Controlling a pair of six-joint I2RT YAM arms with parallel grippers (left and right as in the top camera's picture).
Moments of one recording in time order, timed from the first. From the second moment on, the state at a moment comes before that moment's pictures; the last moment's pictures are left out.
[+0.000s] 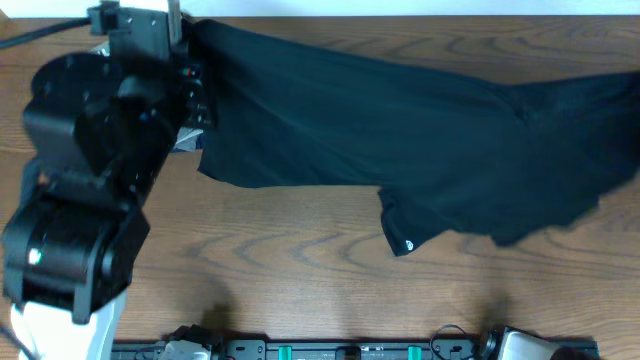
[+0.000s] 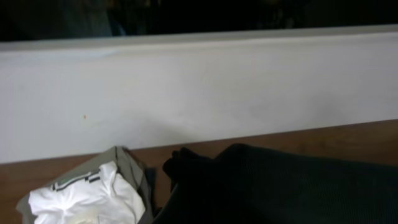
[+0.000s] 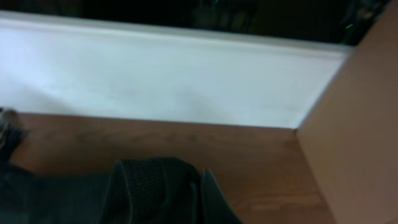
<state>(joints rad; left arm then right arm) -0.25 1.18 1.75 -0.81 -0.05 -0.06 -0.30 1.41 2.65 -1.56 -0.21 -0.16</state>
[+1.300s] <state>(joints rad) -0.26 1.86 1.75 -0.57 -0.05 -0.07 -0.30 2.23 2.65 -1.31 -0.28 -0.17</state>
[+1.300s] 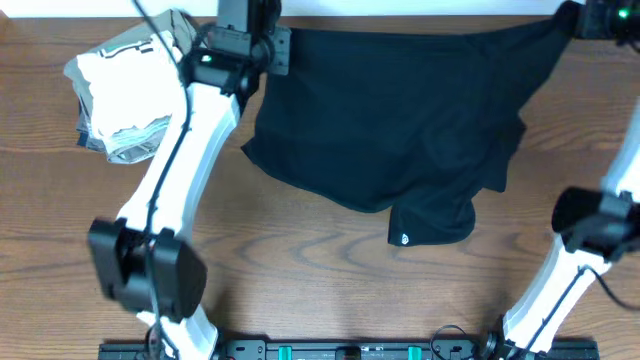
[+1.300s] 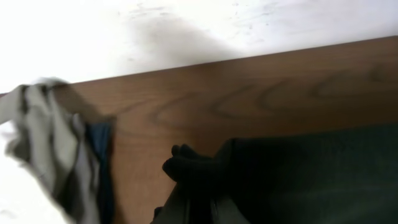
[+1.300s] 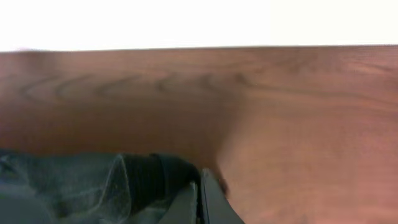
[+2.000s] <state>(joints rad) -0.25 2.20 1.75 -0.11 -0.09 -0.01 -0.24 2.62 2.65 -0.91 -0.32 -0.13</state>
